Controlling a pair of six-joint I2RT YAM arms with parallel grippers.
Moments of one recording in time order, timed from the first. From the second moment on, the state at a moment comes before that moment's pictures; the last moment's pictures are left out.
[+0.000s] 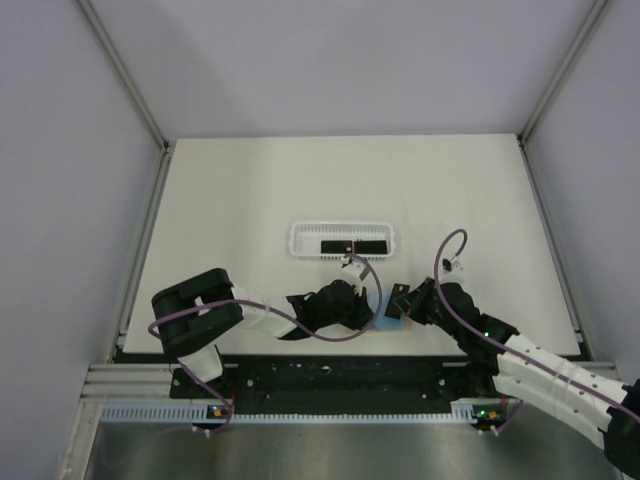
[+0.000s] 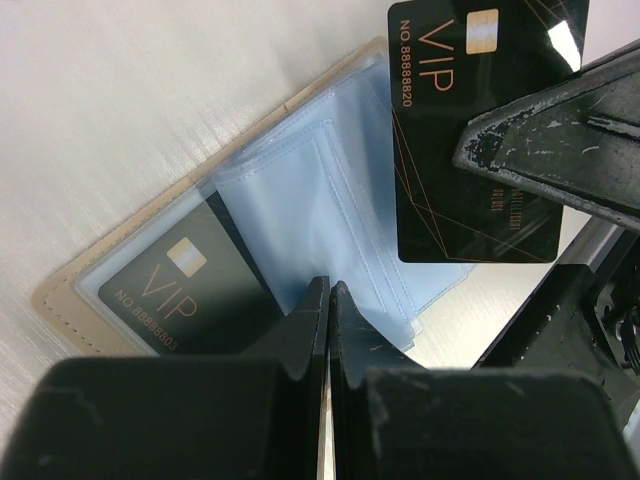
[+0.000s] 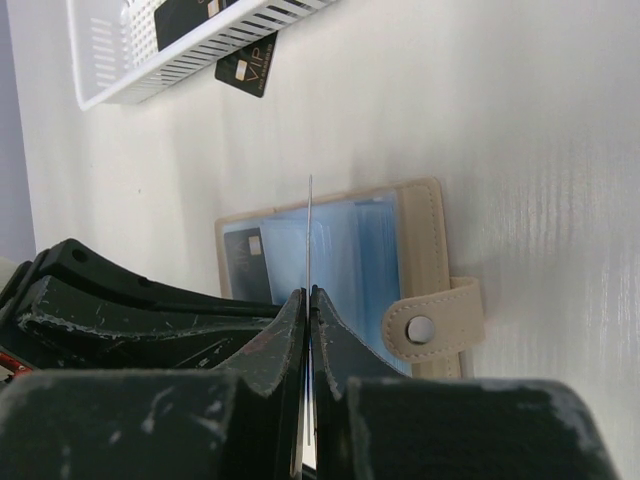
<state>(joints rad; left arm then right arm) -1.14 1.68 0.61 0.48 -0.08 -0.71 0.77 0.61 0.16 -0.11 0.20 1.05</state>
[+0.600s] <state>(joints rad) -1.14 1.68 0.61 0.48 -0.08 -0.71 0.77 0.69 0.15 -0.03 0.20 1.05</state>
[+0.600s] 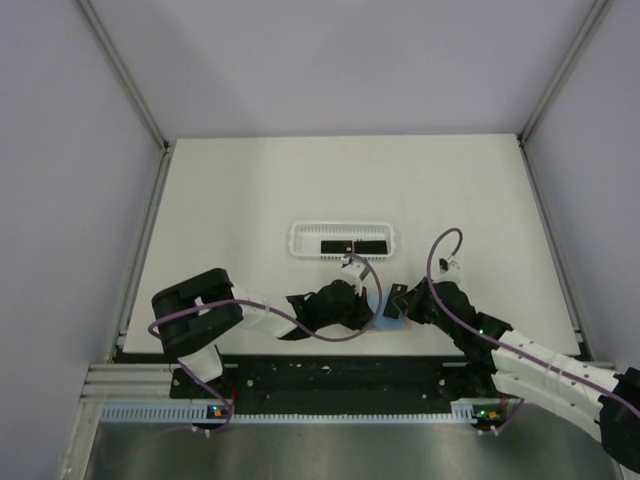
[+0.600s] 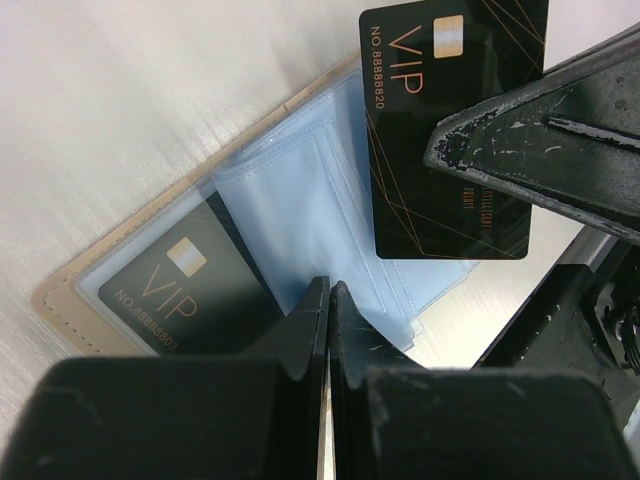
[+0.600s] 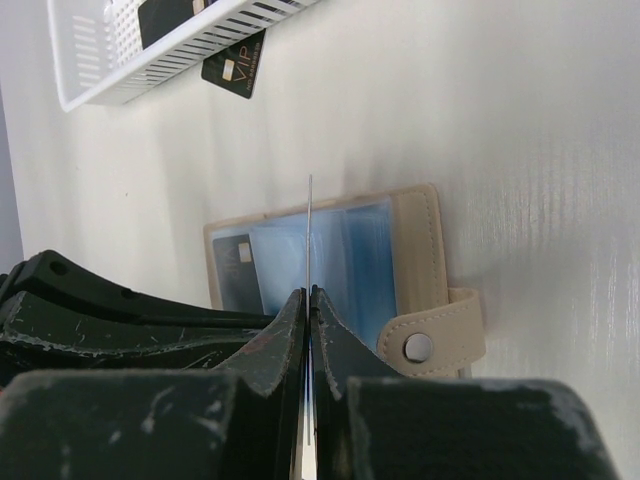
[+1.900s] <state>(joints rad) -1.14 1.66 0.62 0.44 -0.08 -0.70 0.77 0.84 0.10 0.20 0.12 1.07</state>
